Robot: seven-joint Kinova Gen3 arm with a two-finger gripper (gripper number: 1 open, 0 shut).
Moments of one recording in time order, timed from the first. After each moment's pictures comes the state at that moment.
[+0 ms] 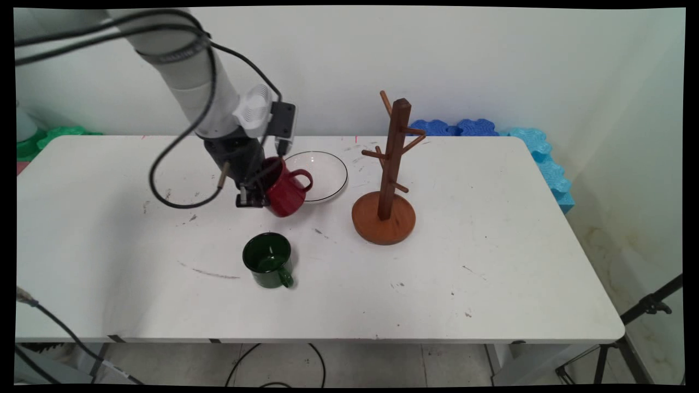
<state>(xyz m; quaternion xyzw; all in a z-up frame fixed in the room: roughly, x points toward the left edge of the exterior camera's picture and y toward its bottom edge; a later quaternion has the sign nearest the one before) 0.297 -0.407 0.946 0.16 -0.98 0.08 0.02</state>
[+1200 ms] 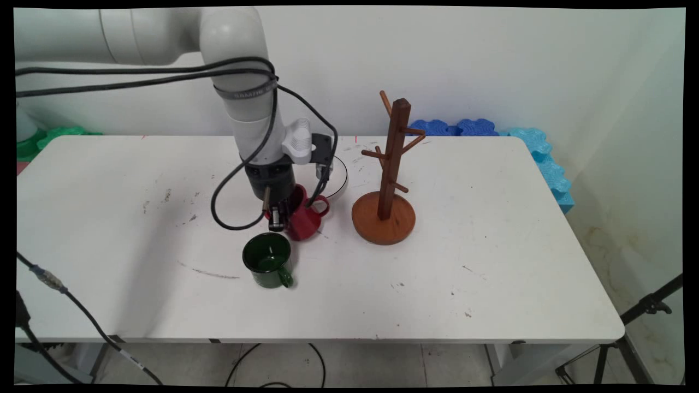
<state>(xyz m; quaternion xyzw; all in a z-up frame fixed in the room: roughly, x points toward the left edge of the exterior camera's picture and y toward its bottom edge) 0.249 -0.436 0.890 0.20 -0.98 0.03 -0.01</state>
